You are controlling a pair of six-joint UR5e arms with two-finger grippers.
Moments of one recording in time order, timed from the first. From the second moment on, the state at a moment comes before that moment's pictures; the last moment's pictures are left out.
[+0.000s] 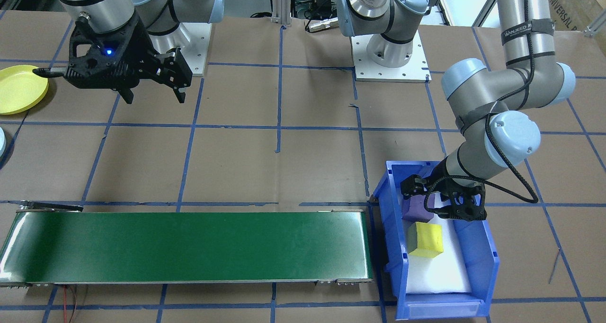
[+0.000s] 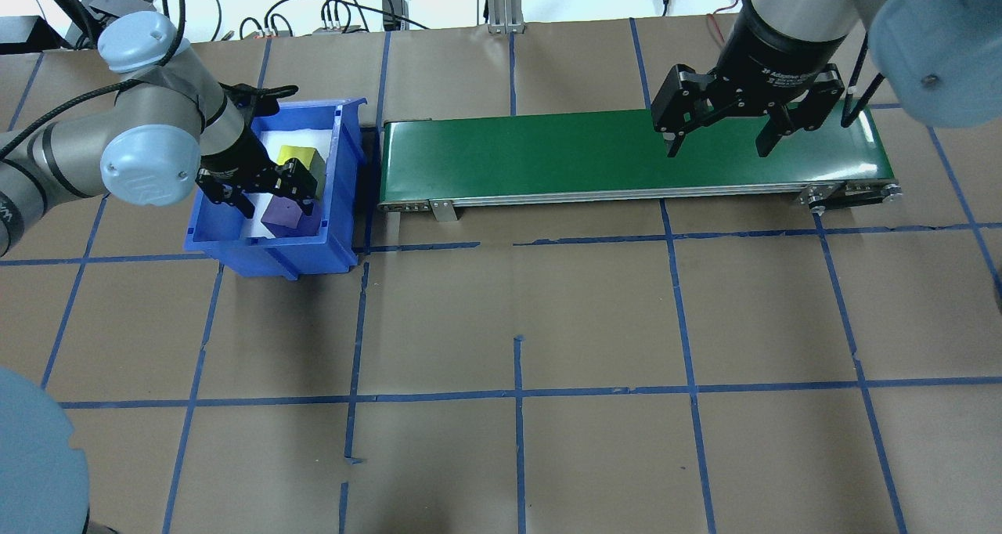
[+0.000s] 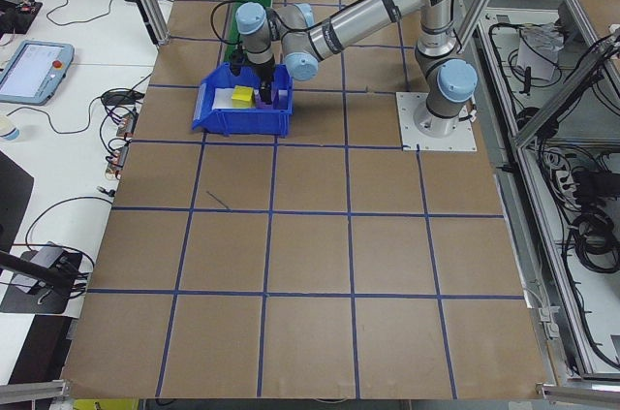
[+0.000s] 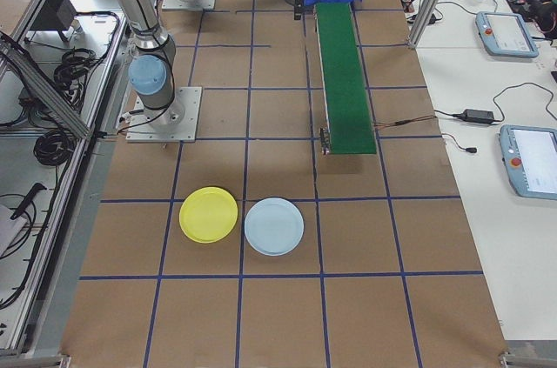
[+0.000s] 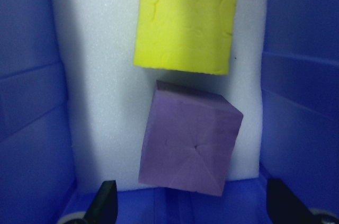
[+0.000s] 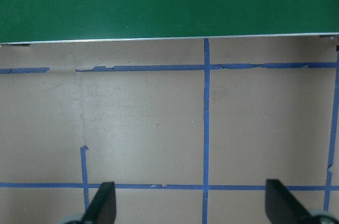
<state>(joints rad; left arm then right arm) -1.38 -1.92 -1.76 -1.13 1.53 0.22 1.60 -1.58 1.56 -1.57 -1.51 0.04</state>
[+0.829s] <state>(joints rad) -1.38 -1.97 -1.77 -1.02 1.52 0.23 1.60 -1.58 1.56 -1.57 -1.51 0.04</state>
